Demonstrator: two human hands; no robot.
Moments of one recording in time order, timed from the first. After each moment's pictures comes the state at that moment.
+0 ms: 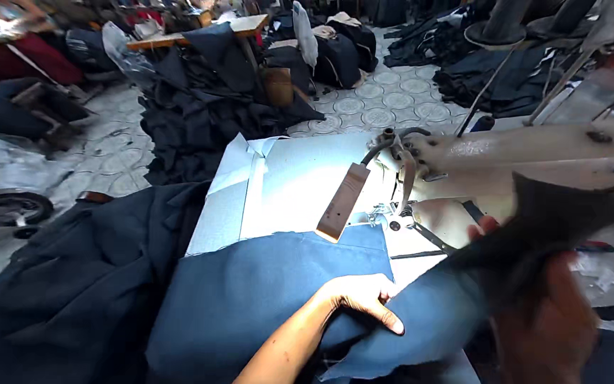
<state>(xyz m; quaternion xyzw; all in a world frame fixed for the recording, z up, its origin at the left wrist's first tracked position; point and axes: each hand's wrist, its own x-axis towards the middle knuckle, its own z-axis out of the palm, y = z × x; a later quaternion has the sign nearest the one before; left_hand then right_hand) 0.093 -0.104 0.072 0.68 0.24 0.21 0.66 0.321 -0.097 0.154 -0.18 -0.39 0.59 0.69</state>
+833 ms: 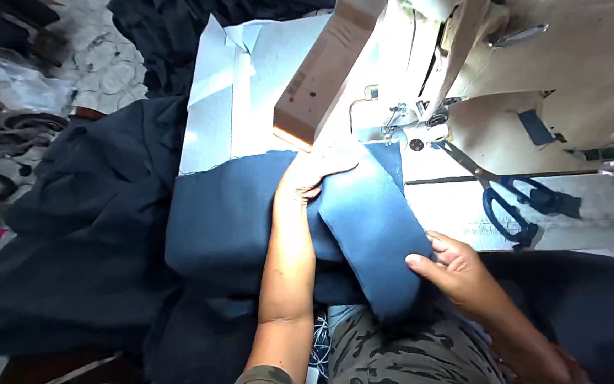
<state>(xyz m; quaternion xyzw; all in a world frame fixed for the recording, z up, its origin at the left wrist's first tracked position) 0.035 -0.110 0.090 0.45 0.48 0.56 0.51 0.315 -0.143 0.076 -0.33 -0.56 0.71 0.29</state>
